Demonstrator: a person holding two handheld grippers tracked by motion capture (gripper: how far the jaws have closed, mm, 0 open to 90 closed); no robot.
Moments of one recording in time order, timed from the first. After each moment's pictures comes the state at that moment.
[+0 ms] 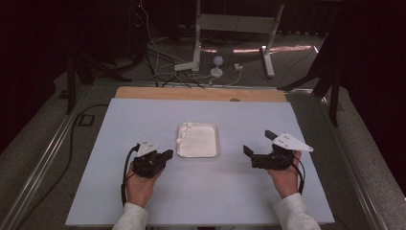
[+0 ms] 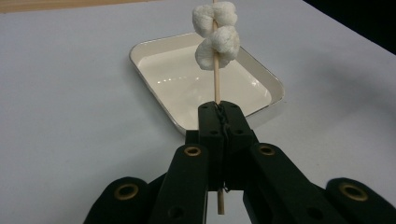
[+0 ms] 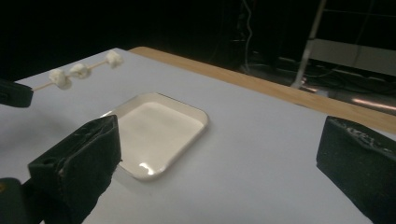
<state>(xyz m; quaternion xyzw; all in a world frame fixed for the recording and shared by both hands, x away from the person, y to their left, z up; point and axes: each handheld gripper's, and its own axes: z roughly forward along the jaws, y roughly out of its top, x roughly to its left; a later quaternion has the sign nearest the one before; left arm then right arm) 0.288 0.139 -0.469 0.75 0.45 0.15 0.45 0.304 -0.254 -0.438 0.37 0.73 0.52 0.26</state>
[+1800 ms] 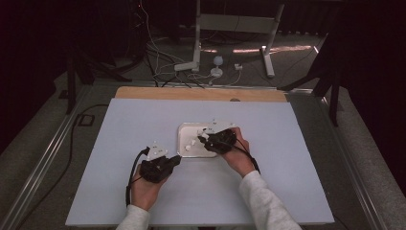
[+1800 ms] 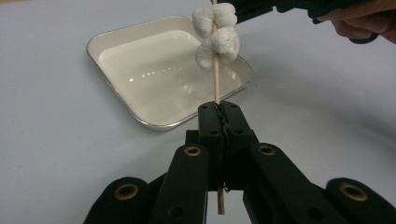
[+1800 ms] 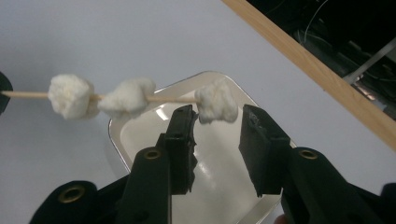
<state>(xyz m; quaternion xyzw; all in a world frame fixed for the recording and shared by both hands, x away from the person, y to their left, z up) 0.278 0.119 -0.468 0.79 0.41 0.13 0.44 0.366 -0.111 -0.449 0.23 0.86 0.38 0.23</state>
